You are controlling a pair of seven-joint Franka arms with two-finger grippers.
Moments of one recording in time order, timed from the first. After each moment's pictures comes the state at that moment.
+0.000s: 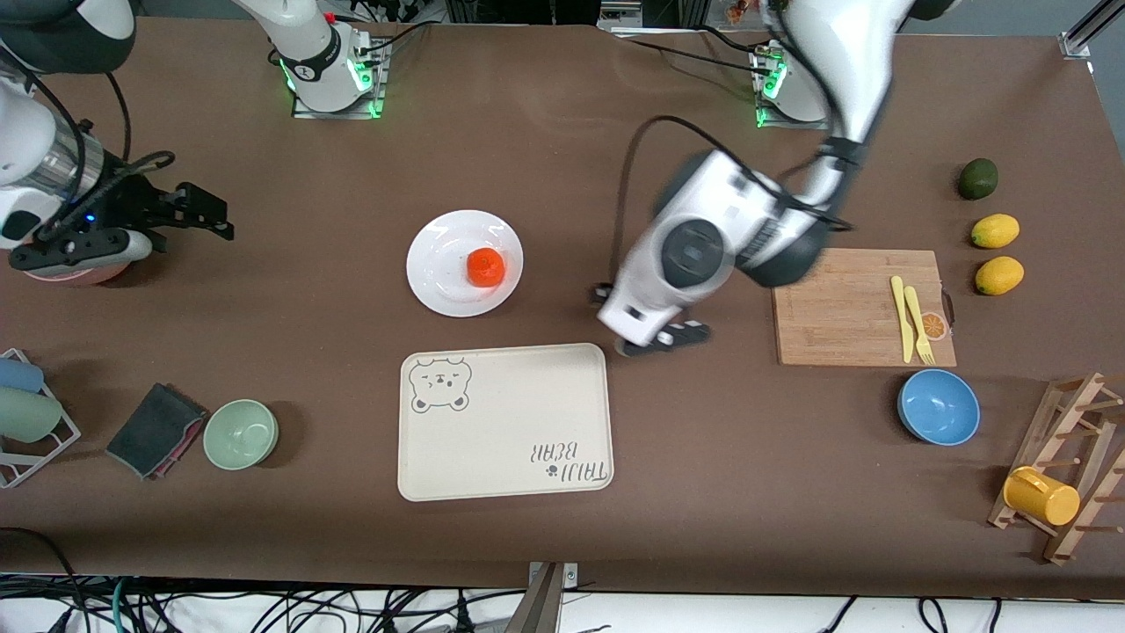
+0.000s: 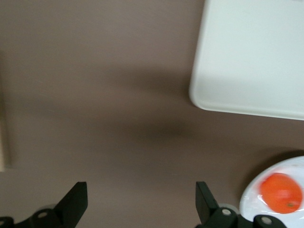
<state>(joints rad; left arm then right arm) -0.35 0.66 -0.15 -1.26 -0.11 1.67 -0.62 0.14 0.03 -0.08 -1.76 0.16 1.75 -0.11</state>
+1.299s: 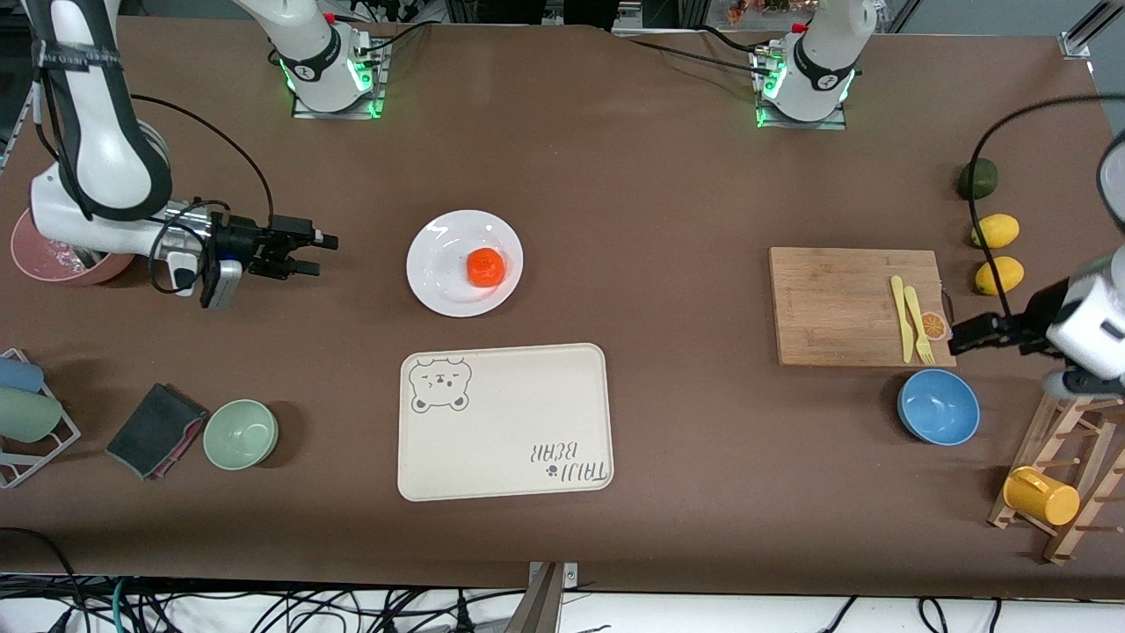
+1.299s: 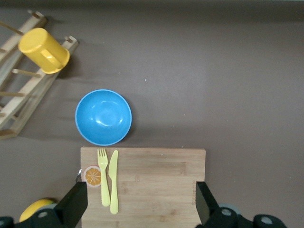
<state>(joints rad) 0.04 0.27 0.01 -1.49 0.00 1.80 0.02 0.13 0.19 -0.22 -2.22 0.99 1.91 -0.93</state>
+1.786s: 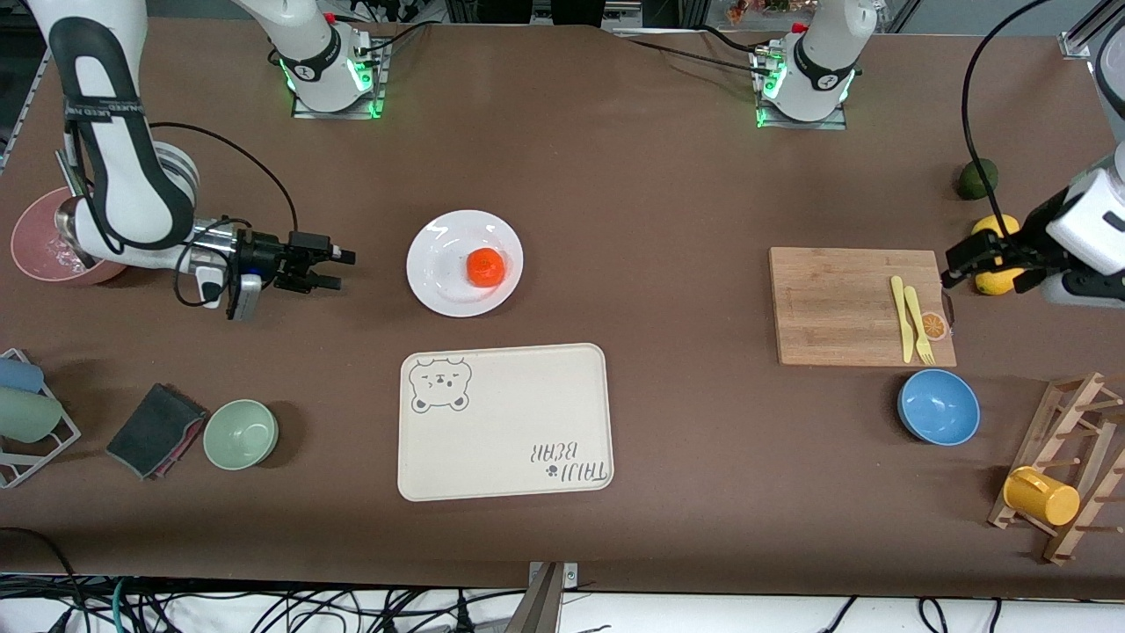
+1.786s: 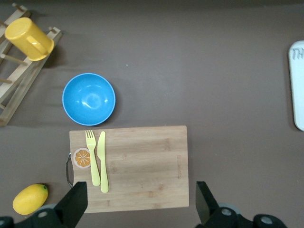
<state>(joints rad) -0.03 0.05 0.06 -1.68 -0.06 1.78 0.12 0.16 0.30 -0.22 -2.22 1.16 1.96 -1.07</state>
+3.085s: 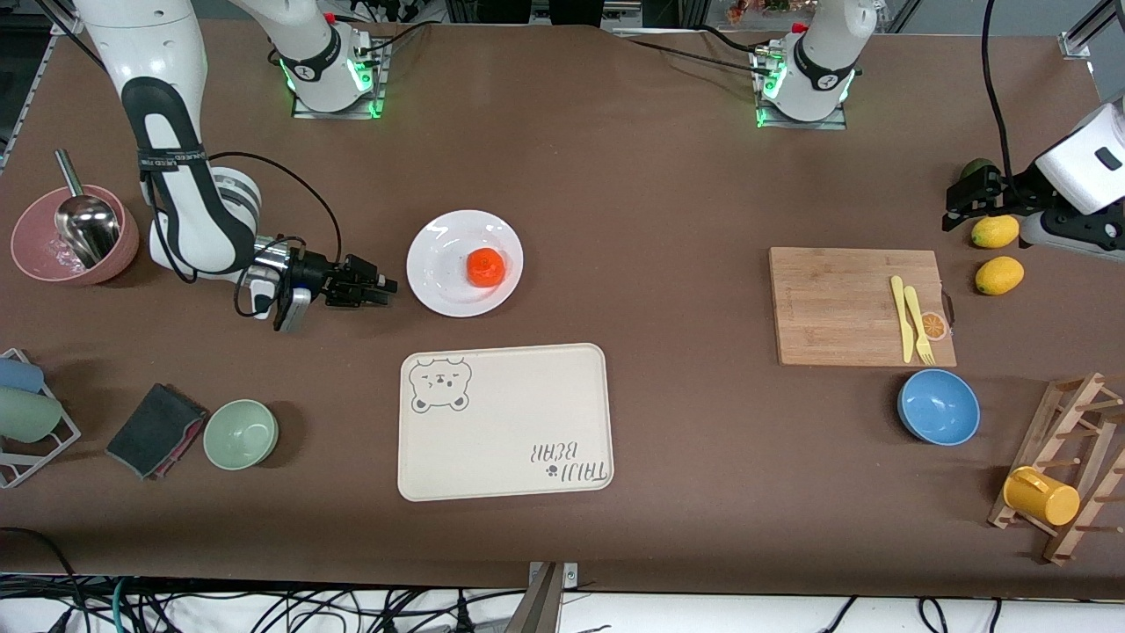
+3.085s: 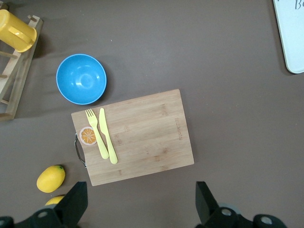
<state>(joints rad) -0.03 0.01 0.03 -1.65 -0.01 1.62 0.22 0.25 0.42 -0.21 -2.22 1.37 2.07 -1.24</state>
